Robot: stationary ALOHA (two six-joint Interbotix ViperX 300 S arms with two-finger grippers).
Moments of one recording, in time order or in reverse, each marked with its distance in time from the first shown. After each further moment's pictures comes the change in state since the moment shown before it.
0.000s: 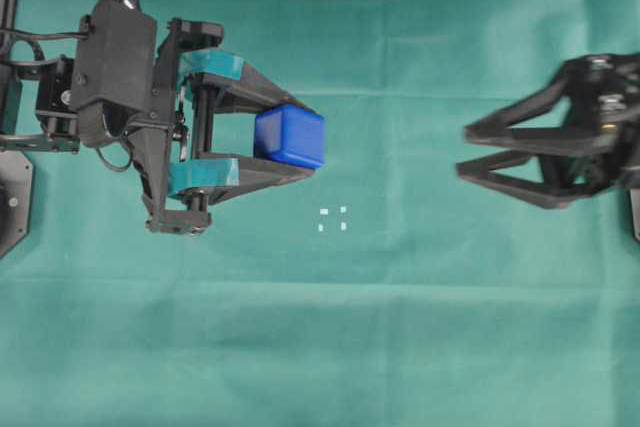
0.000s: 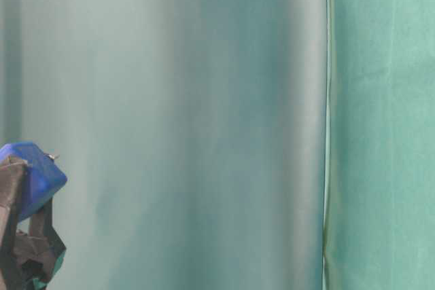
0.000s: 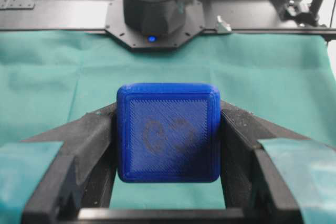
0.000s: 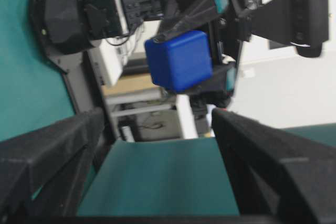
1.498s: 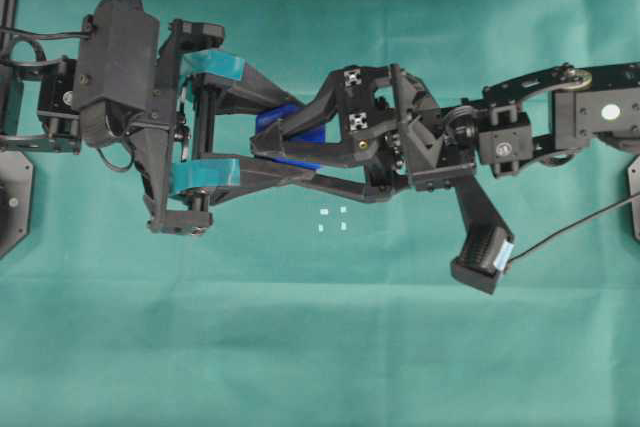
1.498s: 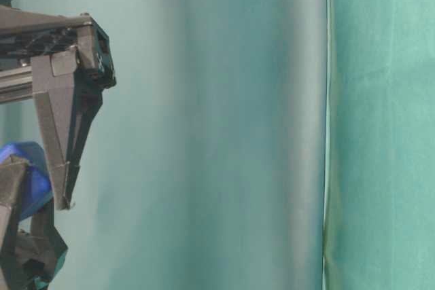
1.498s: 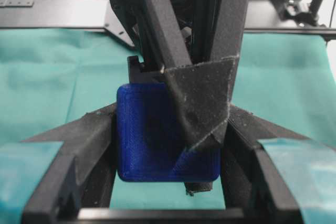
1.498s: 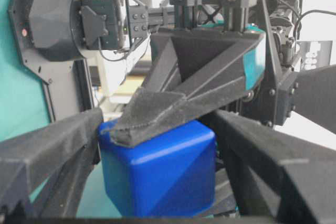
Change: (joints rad) left arm 0.000 0.005 -0.002 0.000 0.000 -0.009; right arm 0.000 0.491 -0.443 -0.127 0.038 -0.002
